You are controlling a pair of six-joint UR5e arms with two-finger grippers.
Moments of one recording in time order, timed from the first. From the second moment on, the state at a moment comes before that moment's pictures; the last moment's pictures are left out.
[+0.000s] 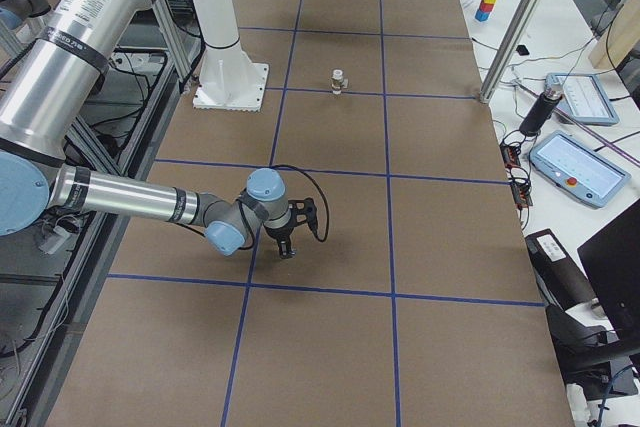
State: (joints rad) left arm -1.61 -1.59 -1.76 -1.49 -2.26 0.53; right arm 0.86 -2.07 1.76 -0.62 2.06 0.68
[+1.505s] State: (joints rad) left arm -1.61 -1.42 -1.79 -1.59 -2.45 0.14; right arm 0.98 -1.59 1.90 -1.22 2.15 0.68
